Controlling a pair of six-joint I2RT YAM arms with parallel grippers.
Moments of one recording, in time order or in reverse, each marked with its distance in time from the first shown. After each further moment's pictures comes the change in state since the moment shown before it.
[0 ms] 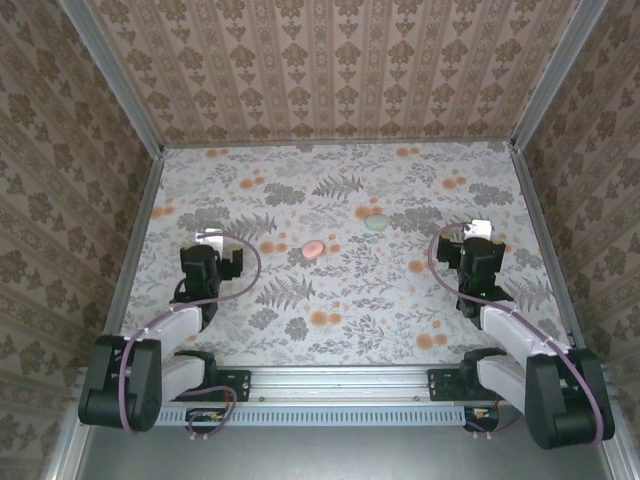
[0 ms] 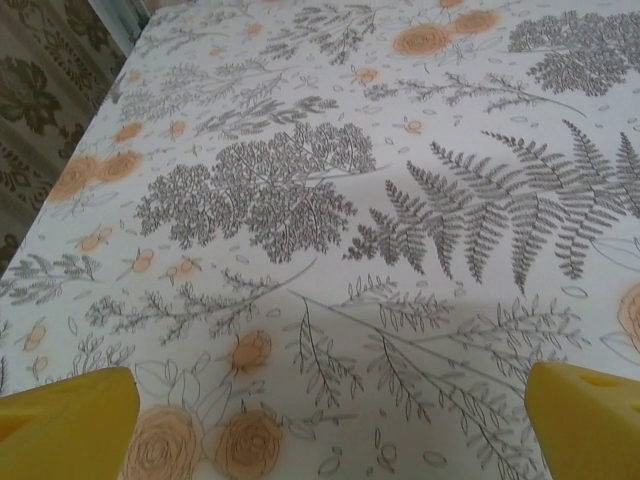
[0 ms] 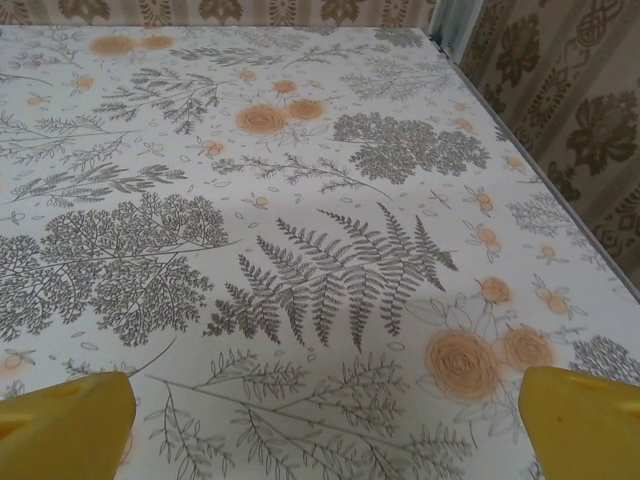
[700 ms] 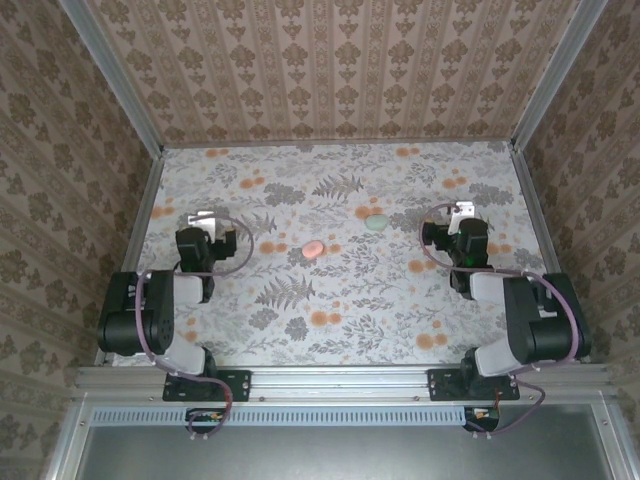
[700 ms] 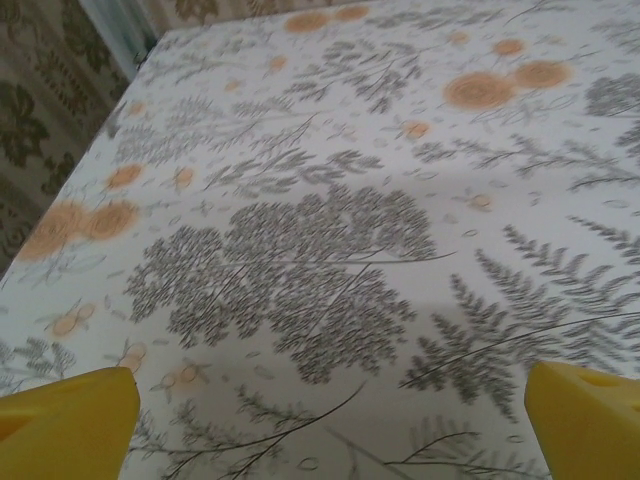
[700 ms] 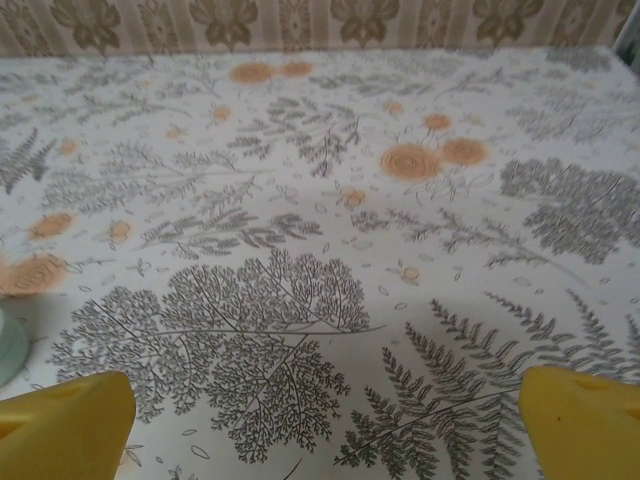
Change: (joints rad) left arm 0.154 0.382 0.133 0.302 0.147 0.015; right arm -0.051 0.423 0.126 0.332 -0.290 -0.005
